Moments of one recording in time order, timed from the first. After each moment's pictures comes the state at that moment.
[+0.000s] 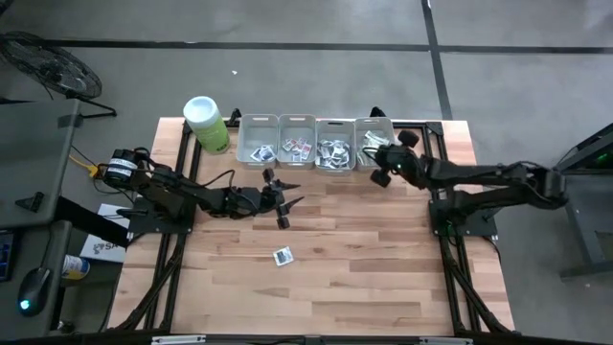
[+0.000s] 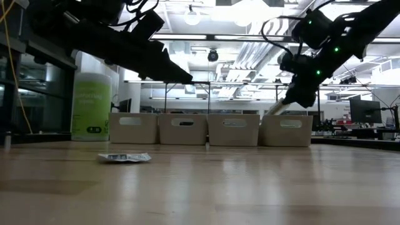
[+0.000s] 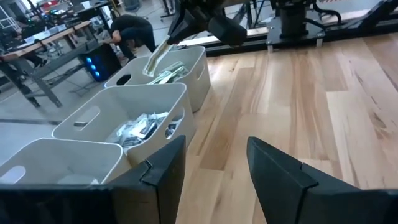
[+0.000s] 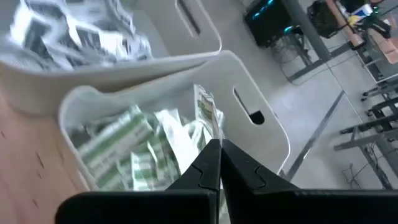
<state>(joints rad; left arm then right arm) -0.11 1.53 0.56 0.76 -0.50 0.15 -0.38 1.10 0.45 0.01 0.62 -0.29</state>
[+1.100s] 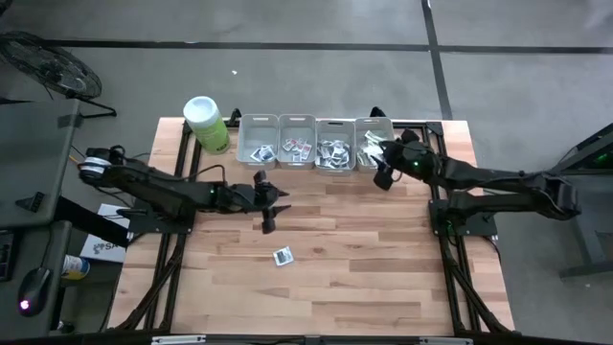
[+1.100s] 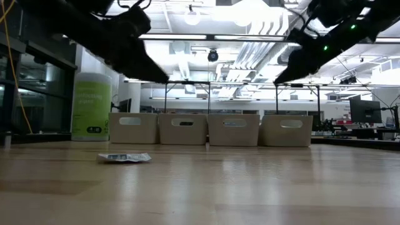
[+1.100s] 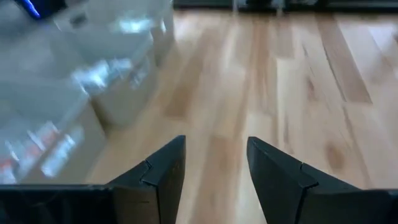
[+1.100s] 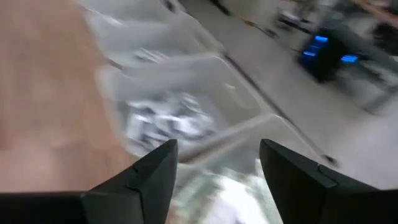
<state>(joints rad) -0.11 1.30 0.56 0.31 -0.34 -0.09 -0.38 0.90 0.47 -0.04 0.36 -0.16</state>
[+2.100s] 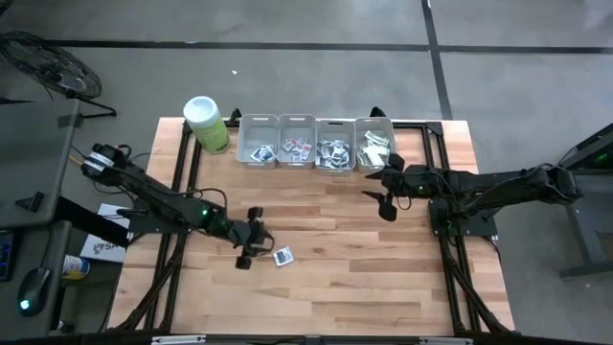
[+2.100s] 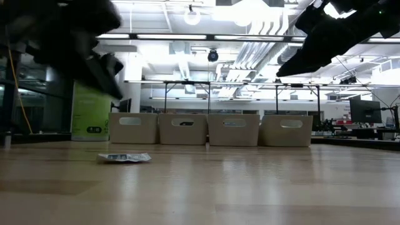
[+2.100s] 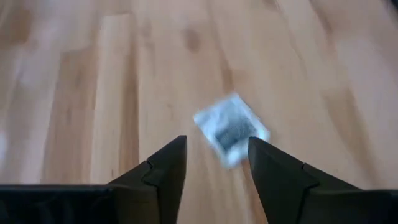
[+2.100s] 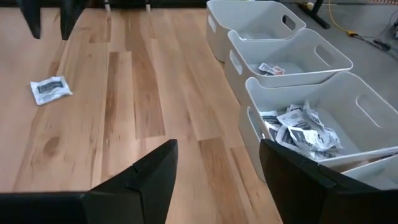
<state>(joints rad) -0.40 1.30 0.58 -0.01 -0.19 -0.13 -0.07 0.84 0.44 -0.07 0.19 0.00</state>
